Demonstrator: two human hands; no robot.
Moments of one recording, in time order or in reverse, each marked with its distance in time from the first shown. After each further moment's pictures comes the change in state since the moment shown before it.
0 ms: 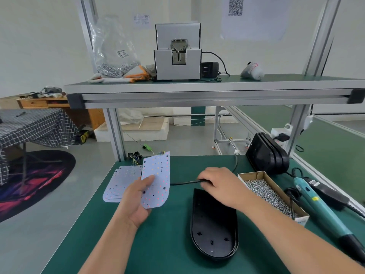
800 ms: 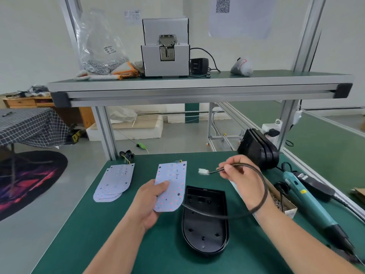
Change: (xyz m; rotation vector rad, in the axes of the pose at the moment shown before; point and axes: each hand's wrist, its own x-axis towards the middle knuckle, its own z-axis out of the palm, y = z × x) left_hand 0.000 -0.035 0.032 0.175 -0.051 -0.077; right_hand -0.051 0.015 -0.014 0.986 0.616 0.462
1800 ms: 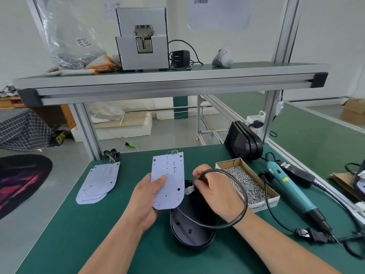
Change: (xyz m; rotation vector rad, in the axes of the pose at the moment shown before) left_hand -0.014 -0.008 0.033 0.003 -0.055 0.044; right_hand -0.031 0.012 0.019 -0.640 -0.243 -0.186
